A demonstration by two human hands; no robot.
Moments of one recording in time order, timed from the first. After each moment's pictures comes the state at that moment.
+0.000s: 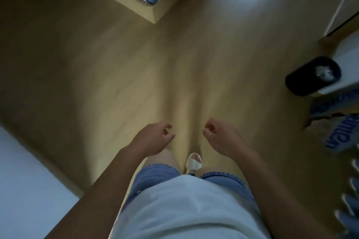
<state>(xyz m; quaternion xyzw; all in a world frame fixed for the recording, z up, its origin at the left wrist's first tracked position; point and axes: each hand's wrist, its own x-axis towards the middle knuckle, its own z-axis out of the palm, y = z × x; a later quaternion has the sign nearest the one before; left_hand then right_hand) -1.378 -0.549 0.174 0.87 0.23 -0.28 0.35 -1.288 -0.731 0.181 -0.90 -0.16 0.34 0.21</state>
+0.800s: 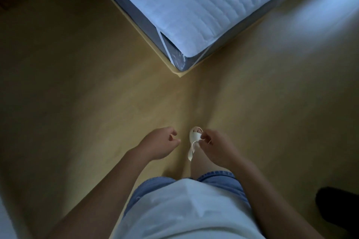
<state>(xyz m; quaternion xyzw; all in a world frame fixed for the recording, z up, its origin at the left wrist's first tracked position) -0.889 -0.211 0.159 0.80 0.34 -0.27 0.42 -0.773 -0.357 0.158 -0.85 -0.29 0.41 0.15</state>
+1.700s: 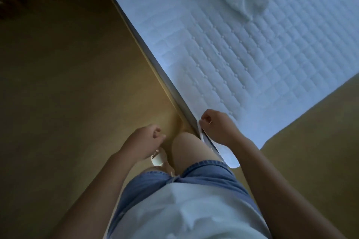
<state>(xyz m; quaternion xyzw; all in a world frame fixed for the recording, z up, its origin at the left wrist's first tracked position) -0.679 0.333 0.147 0.74 0.45 -0.20 0.46 -0.492 0.225 0.170 -0.85 -0.33 0.40 0.08</state>
